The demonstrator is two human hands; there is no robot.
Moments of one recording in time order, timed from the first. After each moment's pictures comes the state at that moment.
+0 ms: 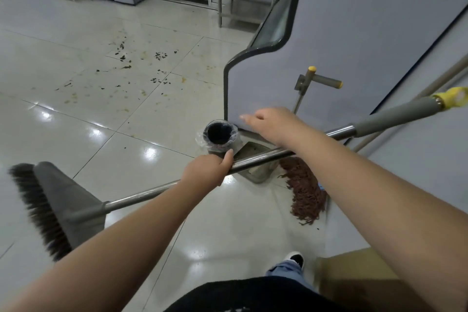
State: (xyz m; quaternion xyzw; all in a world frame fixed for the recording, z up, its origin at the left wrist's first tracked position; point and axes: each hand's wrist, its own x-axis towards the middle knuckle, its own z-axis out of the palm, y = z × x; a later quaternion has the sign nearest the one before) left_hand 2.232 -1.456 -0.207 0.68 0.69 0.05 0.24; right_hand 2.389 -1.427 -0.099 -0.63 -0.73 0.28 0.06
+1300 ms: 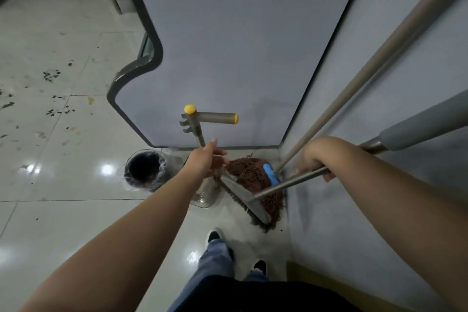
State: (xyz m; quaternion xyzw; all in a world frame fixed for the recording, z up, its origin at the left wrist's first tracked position) left_hand 2.526 -1.193 -0.237 0.41 0.63 0.17 0.64; right_hand 2.737 -1.248 -0.154 -0.71 -0.49 0.32 -0.40
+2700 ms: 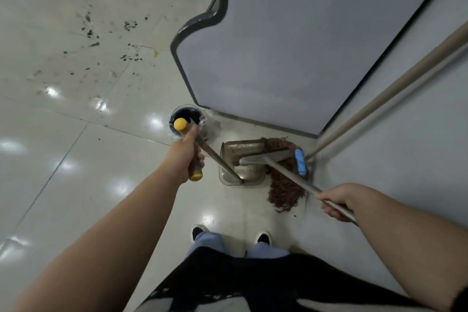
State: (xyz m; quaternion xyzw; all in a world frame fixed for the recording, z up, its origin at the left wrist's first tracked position) left_hand 2.438 -1.305 -0.220 0.18 0.71 0.35 0.59; right_hand 2.758 -1.364 -0.282 -0.76 -0.19 0.61 -0.14
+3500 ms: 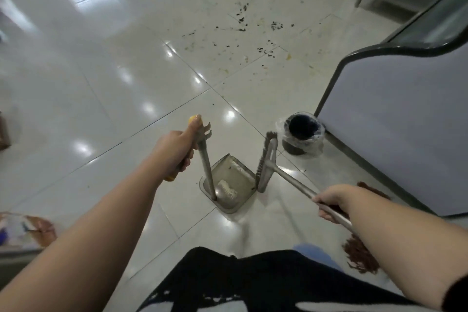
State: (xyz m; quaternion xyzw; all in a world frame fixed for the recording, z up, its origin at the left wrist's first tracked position) left_hand 2.077 -1.523 -0.179 0.21 0.82 0.36 0.38; right_hand 2.375 -1.380 -0.272 -0.66 -0.45 0.52 -0.31
